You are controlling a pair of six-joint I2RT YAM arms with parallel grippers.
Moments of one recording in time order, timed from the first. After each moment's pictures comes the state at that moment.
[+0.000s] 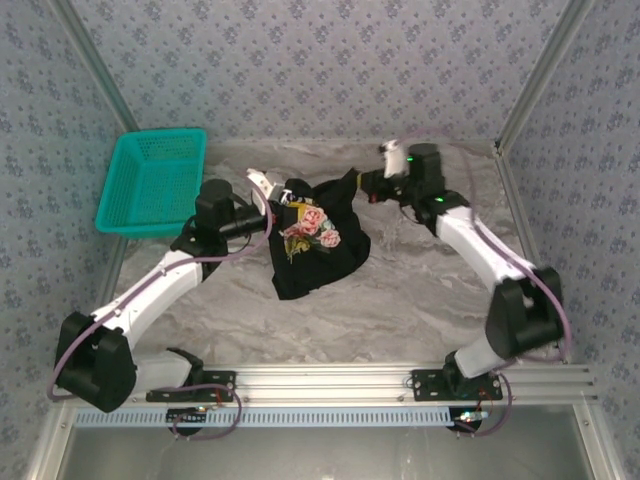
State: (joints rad) left arm -0.47 1.24 0.88 0.16 0.63 -0.06; right arm 0.30 1.45 1.17 -0.09 -0.44 0.22
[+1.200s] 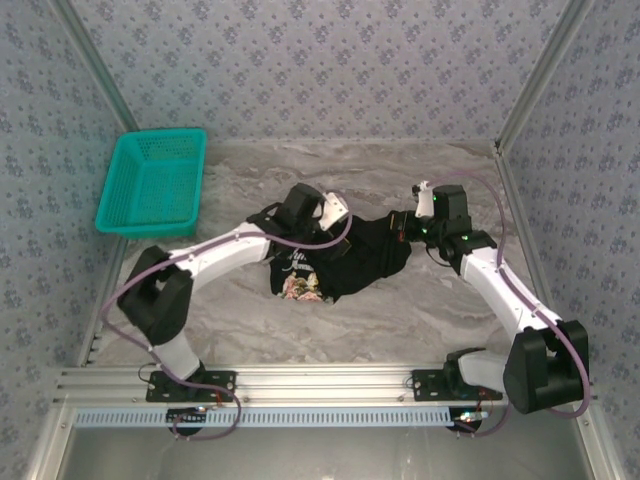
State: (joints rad) left arm -0.76 1.72 1.23 -0.27 0.15 0.18; right arm 0.21 1.22 0.86 -0.30 -0.34 0.32
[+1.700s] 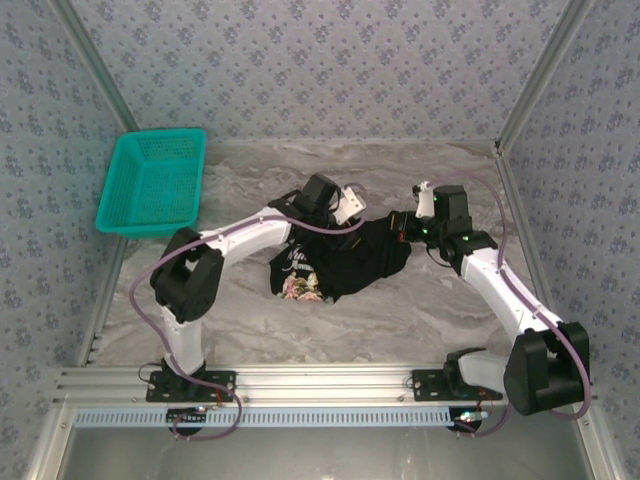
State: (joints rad) left arm -0.75 1.93 1.45 -0.35 0.32 0.20; right arm 0.21 1.22 0.86 -0.31 -0.34 0.32
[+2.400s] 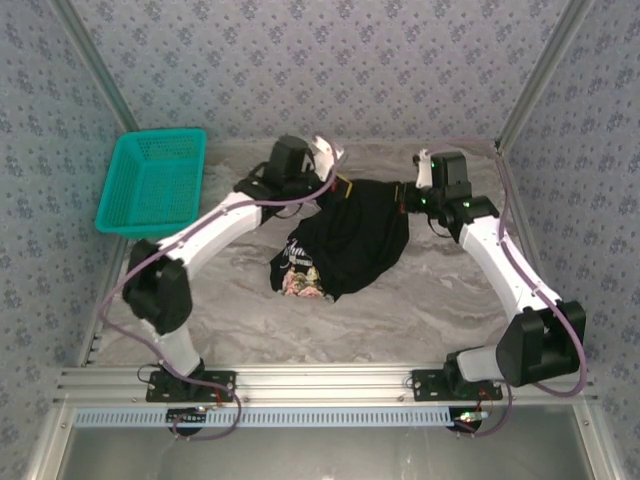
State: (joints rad) left arm -0.64 1.73 1.53 -0.24 0.43 -0.08; right arm 0.23 1.37 1.21 -0.50 -0.19 0.25
